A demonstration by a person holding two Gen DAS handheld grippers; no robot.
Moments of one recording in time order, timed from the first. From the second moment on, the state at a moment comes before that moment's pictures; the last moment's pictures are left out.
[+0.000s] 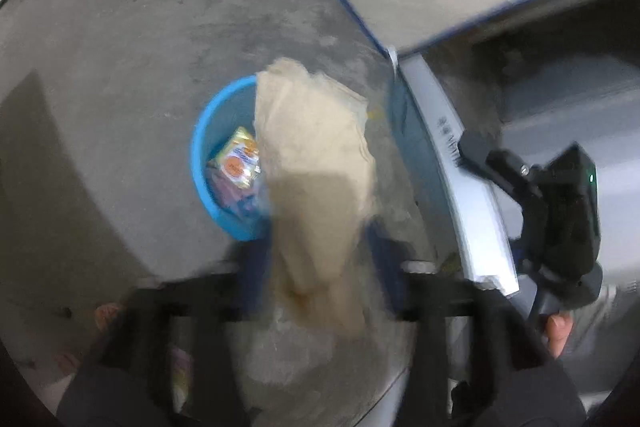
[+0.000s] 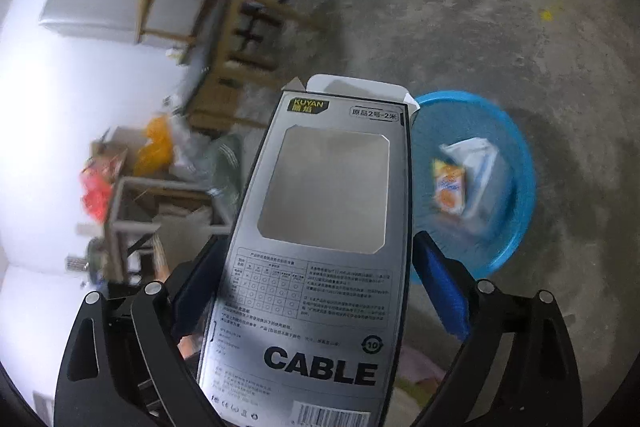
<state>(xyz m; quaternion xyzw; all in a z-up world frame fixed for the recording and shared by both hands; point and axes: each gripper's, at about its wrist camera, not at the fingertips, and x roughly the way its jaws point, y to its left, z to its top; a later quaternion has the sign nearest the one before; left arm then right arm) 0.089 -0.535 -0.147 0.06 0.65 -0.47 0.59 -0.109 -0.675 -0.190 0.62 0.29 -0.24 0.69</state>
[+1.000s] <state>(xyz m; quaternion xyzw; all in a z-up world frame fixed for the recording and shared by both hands) 0.120 -0.326 0.003 0.05 0.54 -0.47 0.70 -0.034 -0.501 -0.285 0.45 0.50 -0.15 0.72</state>
